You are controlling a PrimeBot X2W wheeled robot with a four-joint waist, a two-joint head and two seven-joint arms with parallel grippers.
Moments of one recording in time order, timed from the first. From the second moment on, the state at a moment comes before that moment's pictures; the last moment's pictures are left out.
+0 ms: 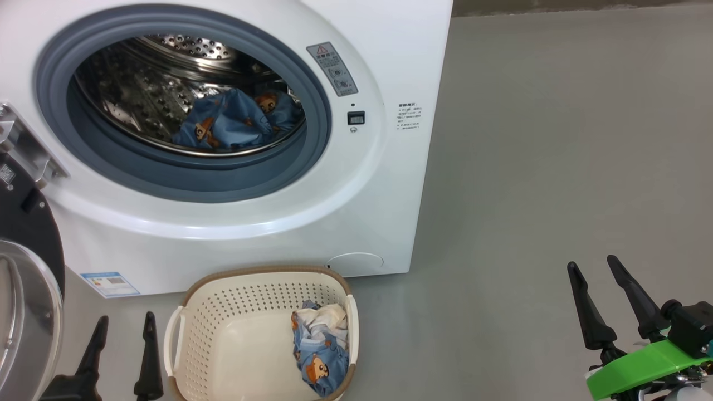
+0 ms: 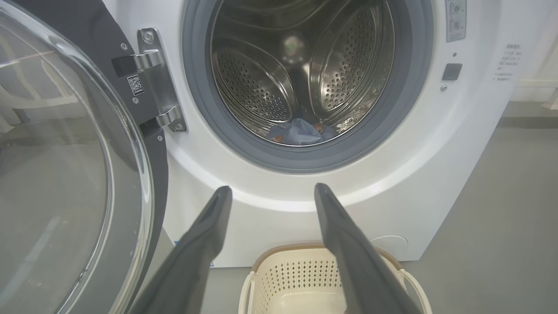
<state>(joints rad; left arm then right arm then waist) -0.06 0.06 0.17 0.32 -0.07 -0.10 -0.26 -0.02 -0.28 0.12 0.19 0.43 0.13 -0.25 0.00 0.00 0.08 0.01</state>
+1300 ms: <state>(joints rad) -0.26 0.04 0.05 0.64 -0.20 -0.12 -0.26 -0.15 -0.24 0.10 0.16 0.43 0.13 -0.25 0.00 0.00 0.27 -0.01</state>
